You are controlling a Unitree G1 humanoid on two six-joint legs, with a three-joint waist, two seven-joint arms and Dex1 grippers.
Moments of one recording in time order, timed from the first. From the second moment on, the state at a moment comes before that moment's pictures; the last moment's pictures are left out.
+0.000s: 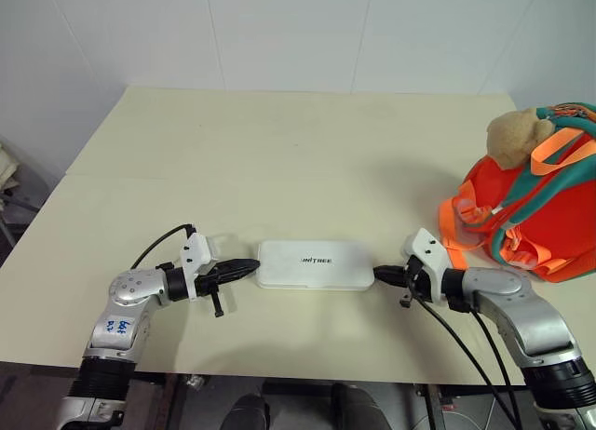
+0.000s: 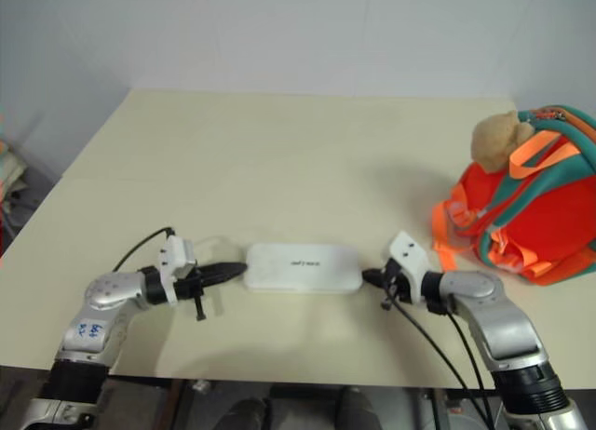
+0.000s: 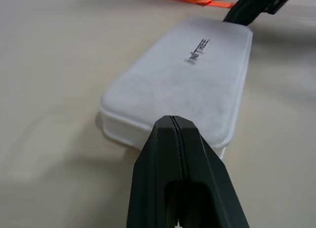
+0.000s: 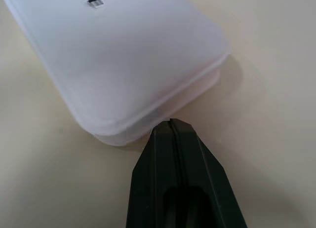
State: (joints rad) left arm -0.26 0.58 0.06 0.07 -0.36 0.11 -1.03; right arm -0.31 -0.72 0.03 -0.17 0.28 0.63 0.92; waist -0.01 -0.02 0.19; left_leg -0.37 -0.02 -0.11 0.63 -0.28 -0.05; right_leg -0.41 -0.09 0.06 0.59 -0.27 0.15
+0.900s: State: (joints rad) left arm -0.48 0.64 0.06 0.21 -0.50 0.81 -1.06; right arm -0.51 -0.76 0.04 -0.16 0.56 1.20 0.92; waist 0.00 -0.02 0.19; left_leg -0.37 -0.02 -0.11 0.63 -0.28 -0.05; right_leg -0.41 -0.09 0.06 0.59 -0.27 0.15
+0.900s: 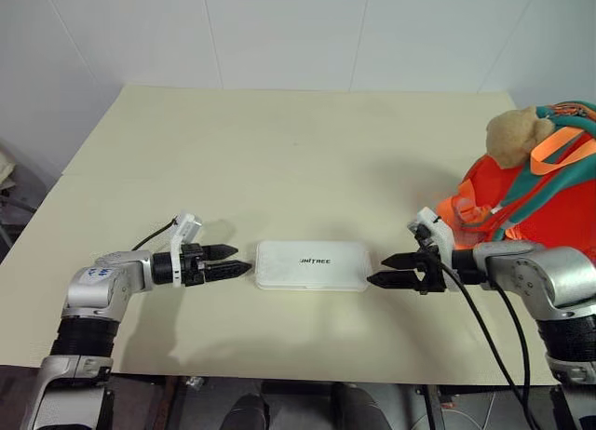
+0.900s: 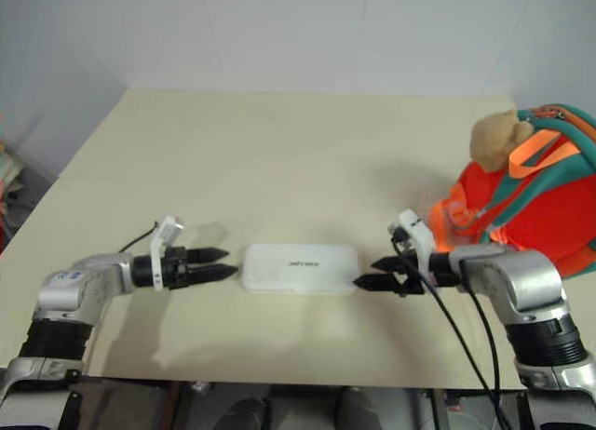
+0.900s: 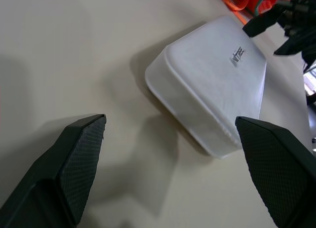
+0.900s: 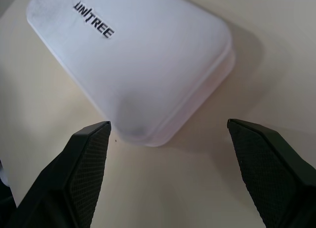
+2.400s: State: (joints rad) left arm -0.68 0.53 -0.04 0.42 -0.66 1.33 -1.13; right arm -0.50 -0.71 0.07 -0.21 0.60 1.18 0.84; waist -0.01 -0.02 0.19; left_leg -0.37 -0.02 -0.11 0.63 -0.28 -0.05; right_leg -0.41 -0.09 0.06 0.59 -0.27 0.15
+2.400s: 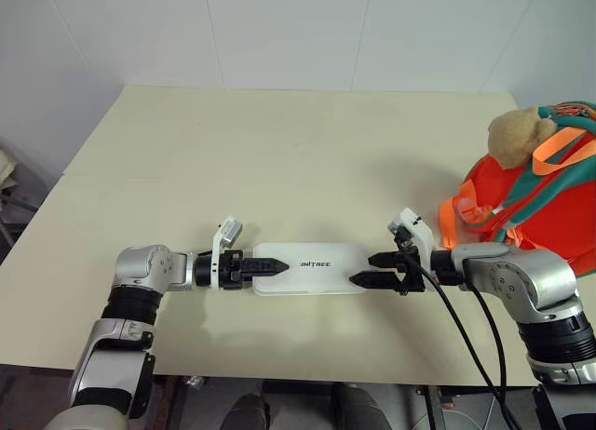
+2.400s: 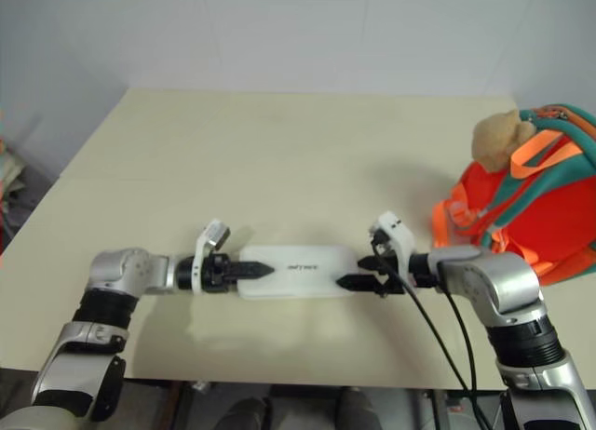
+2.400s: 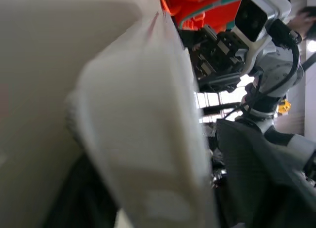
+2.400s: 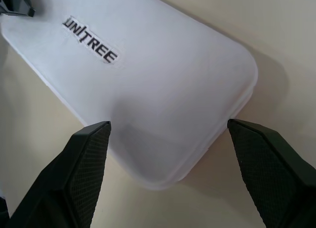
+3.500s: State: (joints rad) left arm -0.53 0.67 -0.01 0.24 -0.71 1.24 -1.16; right arm -0.17 -0.87 -0.74 -0.38 0.66 1.17 0.56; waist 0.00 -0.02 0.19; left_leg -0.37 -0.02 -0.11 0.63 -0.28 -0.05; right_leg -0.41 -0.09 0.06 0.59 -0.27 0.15
